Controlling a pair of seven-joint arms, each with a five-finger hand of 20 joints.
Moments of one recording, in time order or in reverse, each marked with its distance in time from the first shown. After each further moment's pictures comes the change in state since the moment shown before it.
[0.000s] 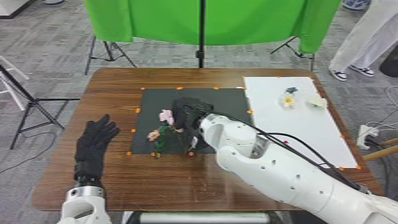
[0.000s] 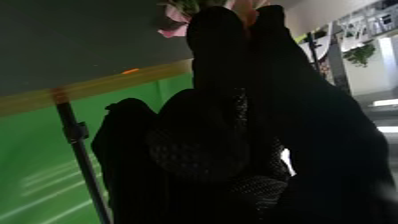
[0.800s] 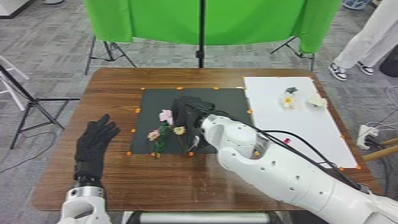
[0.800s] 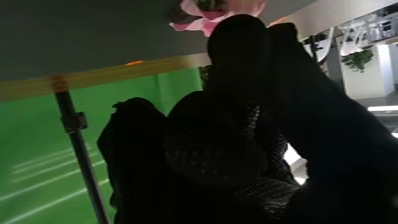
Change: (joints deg) left arm 0.1 -0.1 -0.1 0.0 0.0 -0.3 0.1; right arm 0.1 0.4 0.0 0.6 -2.7 0.6 -1.3
